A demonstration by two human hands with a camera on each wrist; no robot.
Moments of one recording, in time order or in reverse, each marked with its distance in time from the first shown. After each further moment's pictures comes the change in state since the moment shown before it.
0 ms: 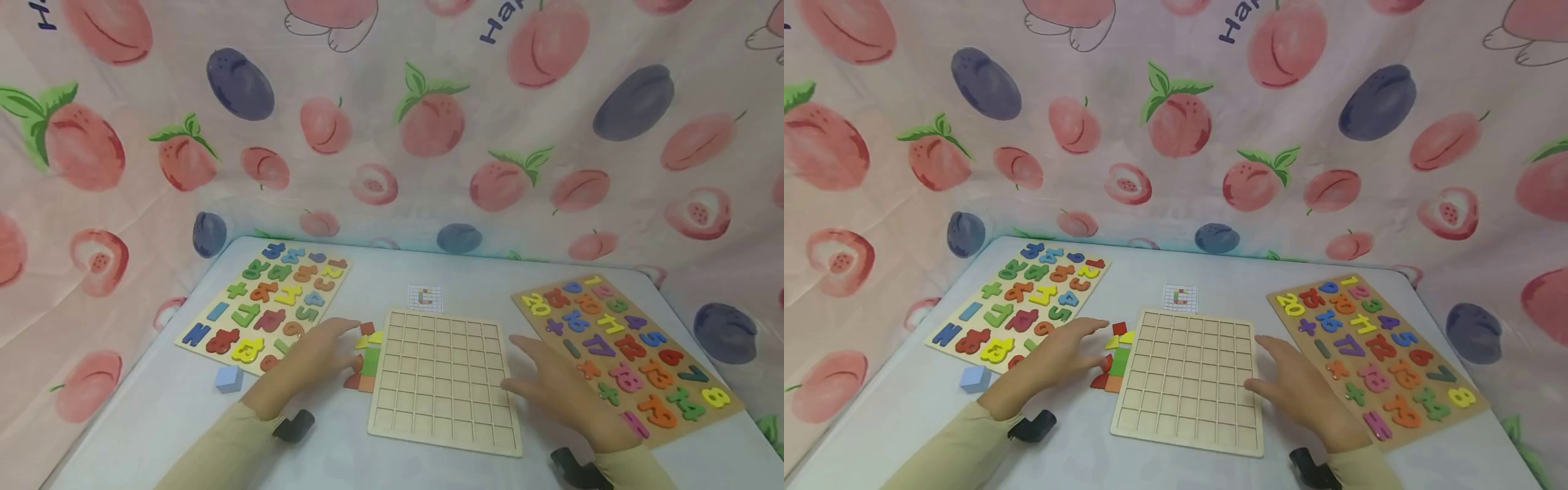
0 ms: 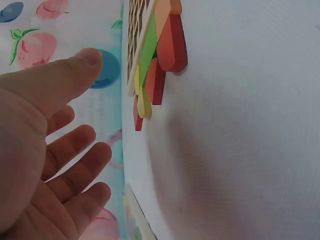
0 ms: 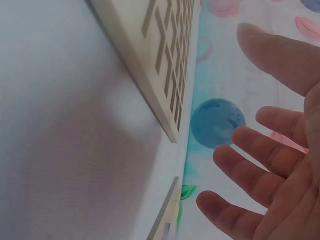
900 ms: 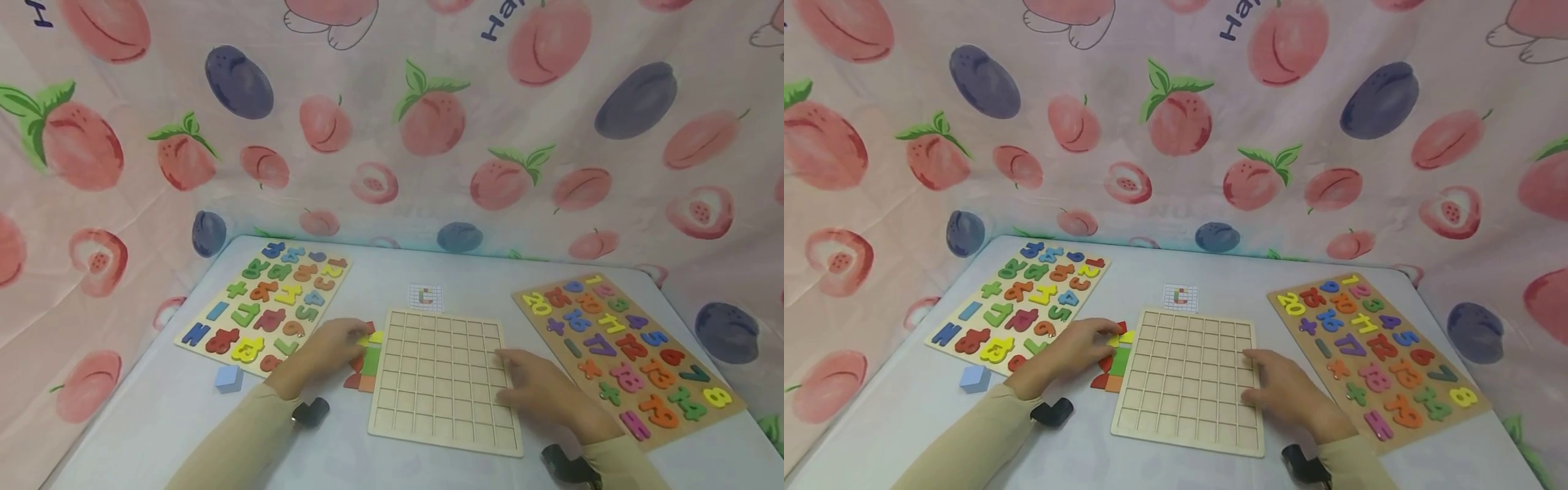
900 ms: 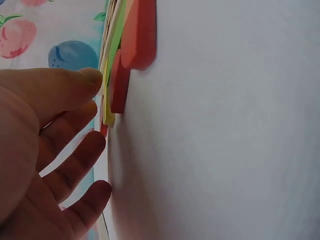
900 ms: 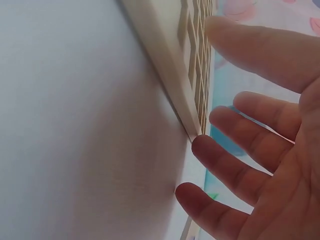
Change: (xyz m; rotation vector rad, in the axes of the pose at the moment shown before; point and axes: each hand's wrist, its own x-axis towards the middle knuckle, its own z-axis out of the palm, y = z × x) left_hand 0.032 -0.012 0.019 -0.058 -0.092 -0.020; right_hand 0.011 0.003 0.017 0.137 -0.217 0.180
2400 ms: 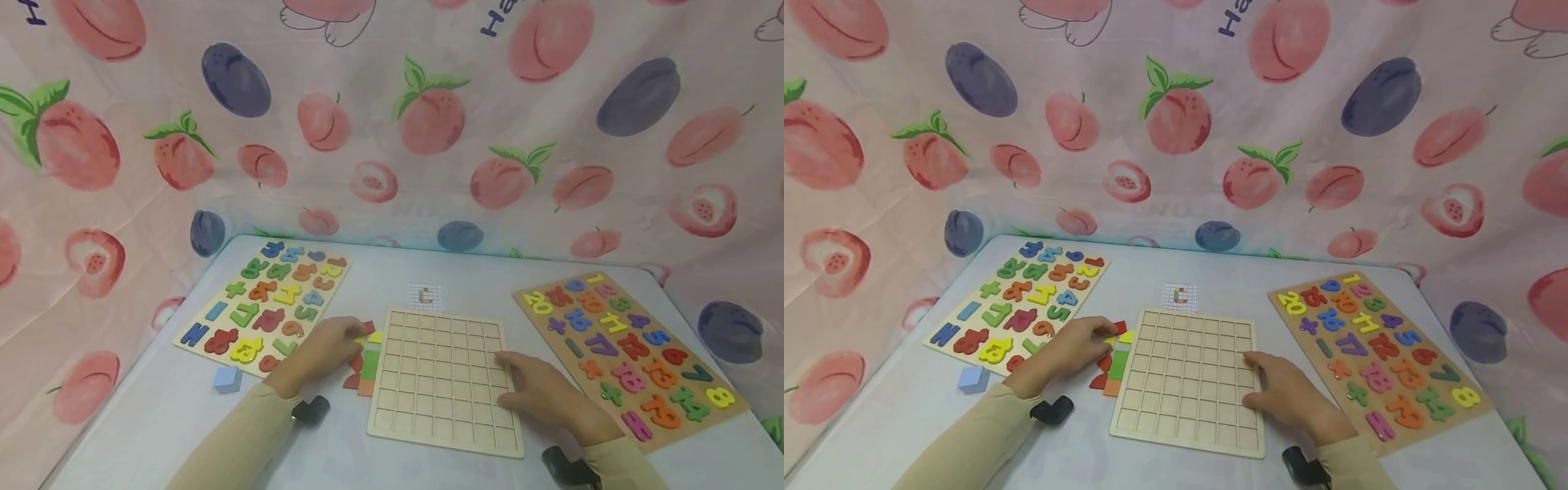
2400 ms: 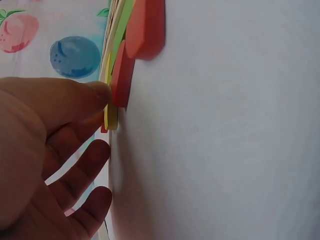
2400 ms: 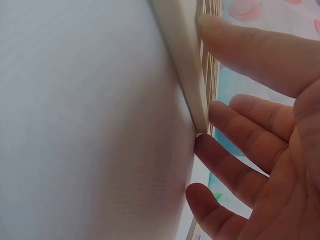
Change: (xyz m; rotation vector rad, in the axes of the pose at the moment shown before) left_hand 0.000 0.000 -0.001 -0.035 -0.002 -0.078; right_hand 0.003 0.007 0.007 -0.052 0.005 -0.050
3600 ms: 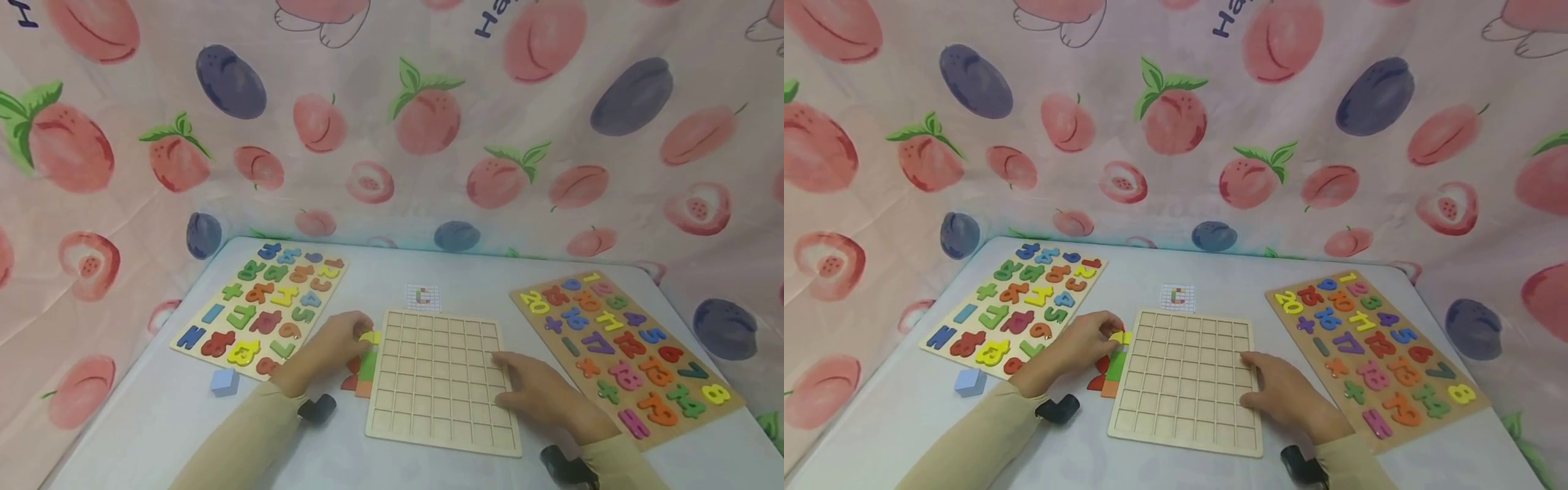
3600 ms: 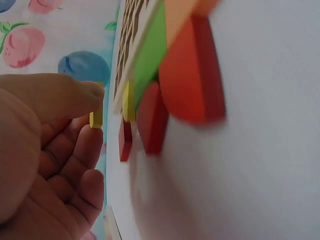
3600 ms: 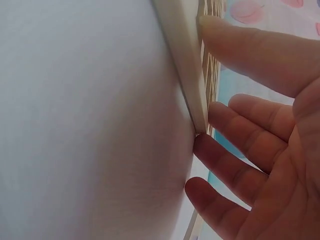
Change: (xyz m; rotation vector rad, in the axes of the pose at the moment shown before) left_hand 0.011 0.020 0.001 -0.009 -0.010 0.030; right_hand -0.002 -0.005 -0.002 -0.004 -0.028 0.030
